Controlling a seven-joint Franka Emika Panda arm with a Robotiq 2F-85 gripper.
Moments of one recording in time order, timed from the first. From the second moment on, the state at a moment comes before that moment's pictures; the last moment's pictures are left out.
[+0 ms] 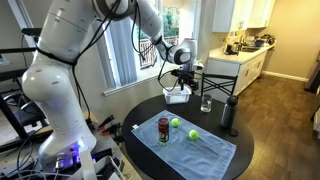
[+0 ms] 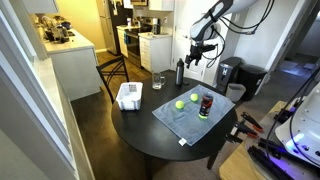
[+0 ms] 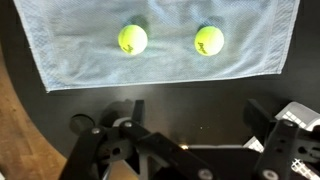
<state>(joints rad) -0.15 0.59 0.00 -1.79 0.03 2.43 -0.15</state>
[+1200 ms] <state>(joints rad) -0.10 1.23 0.09 -1.03 0.06 1.84 -0.28</state>
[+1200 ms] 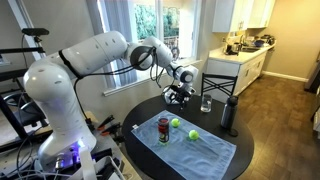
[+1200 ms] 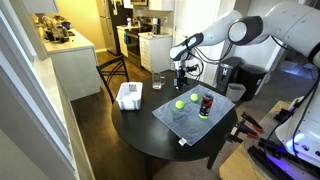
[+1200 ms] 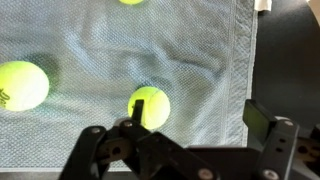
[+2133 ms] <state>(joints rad) -0.08 1.48 0.06 -0.75 0.03 1.83 -0.28</state>
